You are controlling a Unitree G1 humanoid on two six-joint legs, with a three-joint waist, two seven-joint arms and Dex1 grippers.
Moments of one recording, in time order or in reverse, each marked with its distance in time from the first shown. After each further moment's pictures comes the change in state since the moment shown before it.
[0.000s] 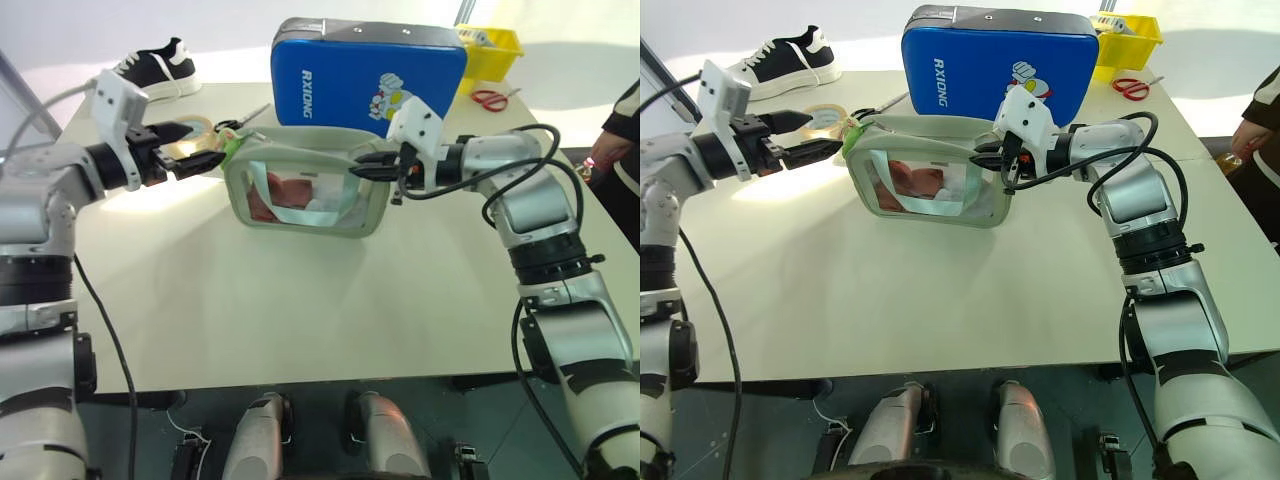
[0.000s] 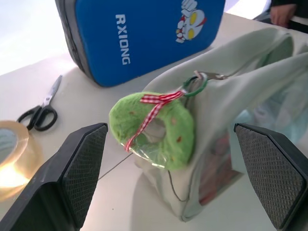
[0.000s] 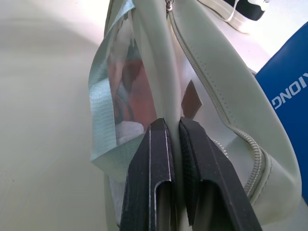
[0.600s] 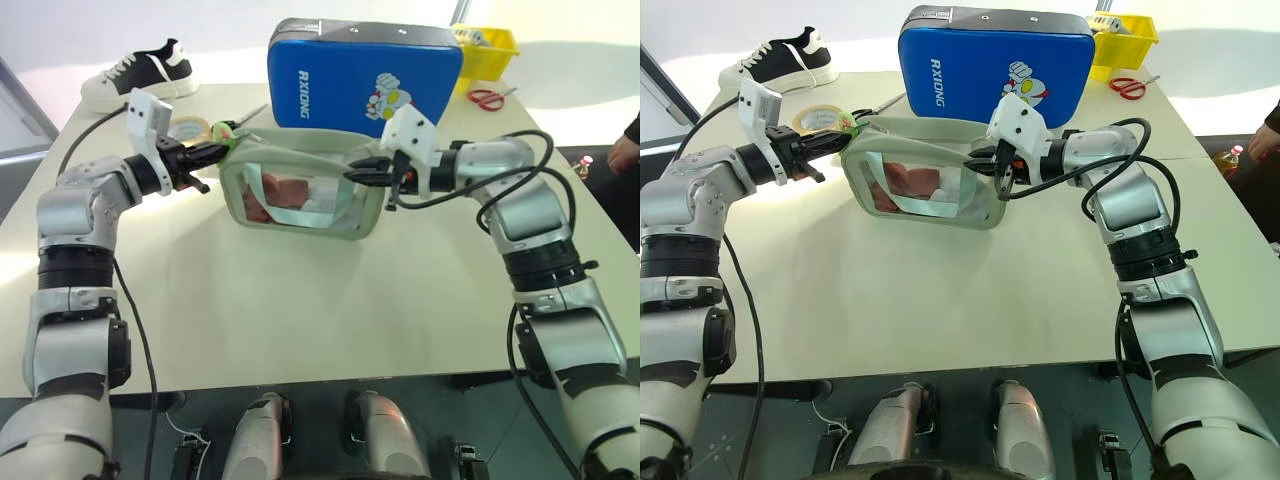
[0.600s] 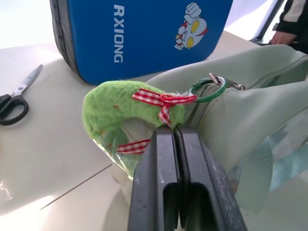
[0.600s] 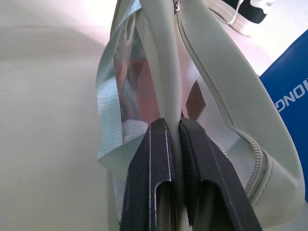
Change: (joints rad) left arm -0.054 -0.103 0.001 0.167 0.013 -0.058 0.000; right arm 0.033 0.018 -0.003 -0.065 -0.017 0.018 -0.012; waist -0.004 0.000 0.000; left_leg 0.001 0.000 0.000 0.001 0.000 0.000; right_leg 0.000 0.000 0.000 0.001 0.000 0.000
